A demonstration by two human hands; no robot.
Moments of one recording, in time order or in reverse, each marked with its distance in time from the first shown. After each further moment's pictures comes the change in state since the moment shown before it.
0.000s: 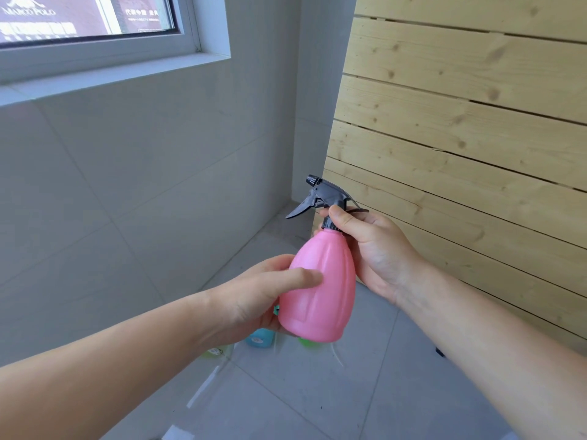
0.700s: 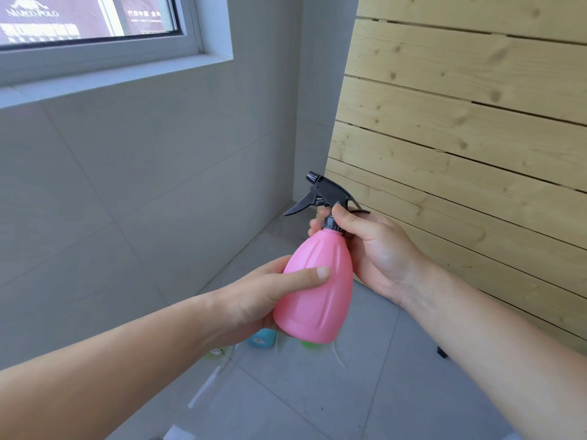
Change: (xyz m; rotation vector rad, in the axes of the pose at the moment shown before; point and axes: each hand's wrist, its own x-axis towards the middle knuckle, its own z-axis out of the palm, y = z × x) left_hand -0.005 0.004 0.005 0.009 -0.025 0.020; right_hand -0.004 -0.007 0.000 0.074 -0.105 0.036
